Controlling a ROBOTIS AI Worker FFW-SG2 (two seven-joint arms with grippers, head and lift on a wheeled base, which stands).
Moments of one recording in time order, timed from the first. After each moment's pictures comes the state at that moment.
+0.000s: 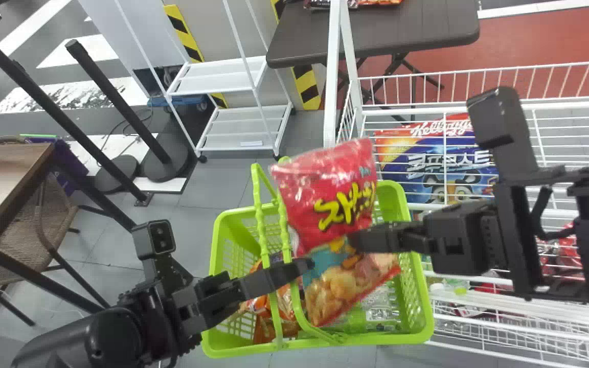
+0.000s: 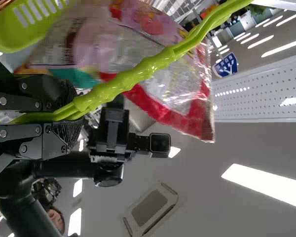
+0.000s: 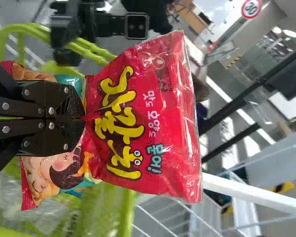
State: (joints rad) left arm 0.36 0.19 0.48 -1.94 0.54 1.06 -1.57; right arm -0.11 -0.09 0.27 -2.13 -0.94 1.49 0.05
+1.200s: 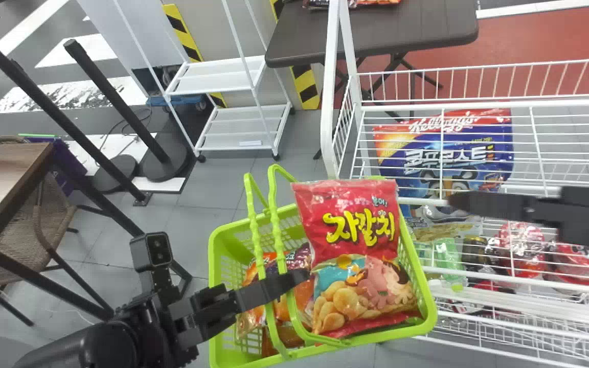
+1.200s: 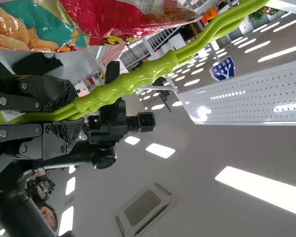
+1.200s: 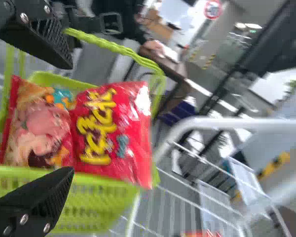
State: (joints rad) left arm 0.40 0.18 0.50 -1.93 0.56 1.08 -1.57; right arm 0.01 -0.11 -0.13 -2.08 -0.88 1.40 0.30
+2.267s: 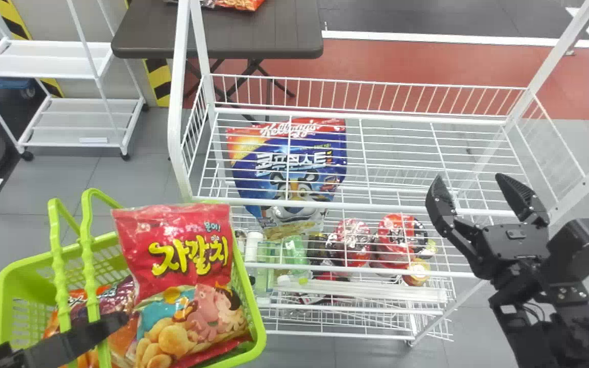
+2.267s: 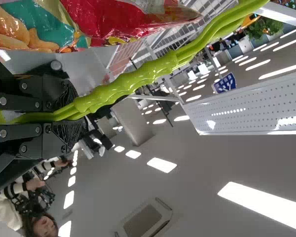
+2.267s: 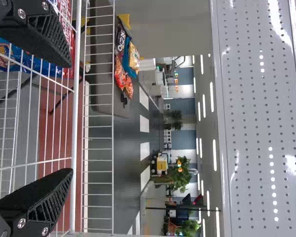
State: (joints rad) left arm 0.52 0.16 0.57 -2.05 0.55 1.10 -1.57; right arm 0.48 -0.08 -0.09 -1.97 -0.14 -0.05 0.14
